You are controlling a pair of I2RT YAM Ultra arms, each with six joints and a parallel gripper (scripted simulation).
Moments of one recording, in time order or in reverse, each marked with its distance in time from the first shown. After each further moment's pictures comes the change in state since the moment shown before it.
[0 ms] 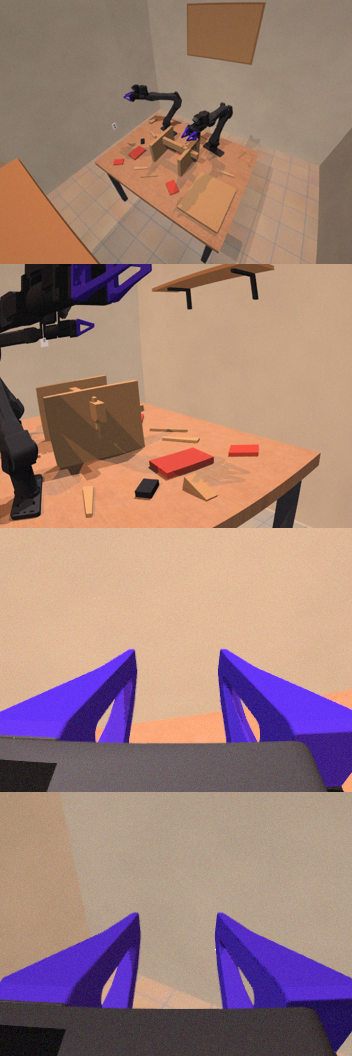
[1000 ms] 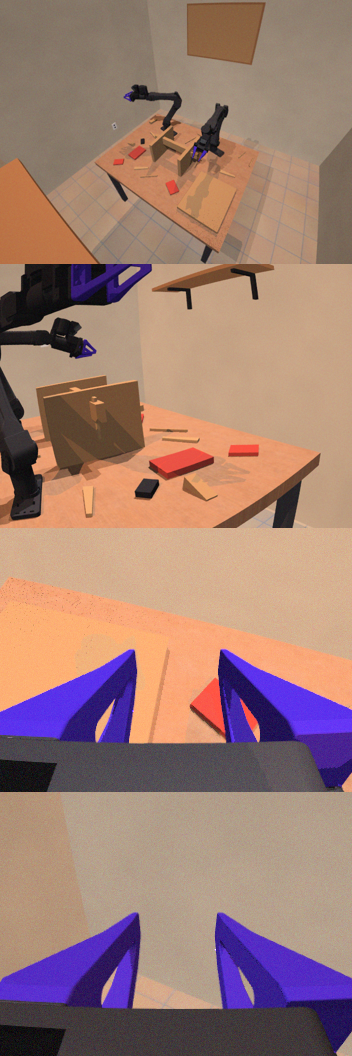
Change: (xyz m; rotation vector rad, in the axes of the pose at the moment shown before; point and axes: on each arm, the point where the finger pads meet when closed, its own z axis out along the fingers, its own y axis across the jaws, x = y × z) left arm 0.109 0.104 0.009 -0.294 0.358 -0.254; right arm 0.000 0.000 0.000 0.000 0.000 0.000
